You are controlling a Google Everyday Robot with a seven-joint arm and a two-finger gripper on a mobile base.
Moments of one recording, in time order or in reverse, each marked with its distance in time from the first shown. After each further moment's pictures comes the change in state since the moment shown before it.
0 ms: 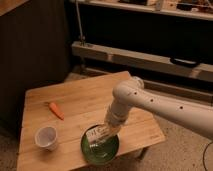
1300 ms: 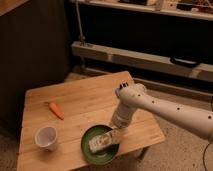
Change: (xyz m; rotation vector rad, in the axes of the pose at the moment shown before) arm -0.031 0.005 0.022 0.102 0.104 0.183
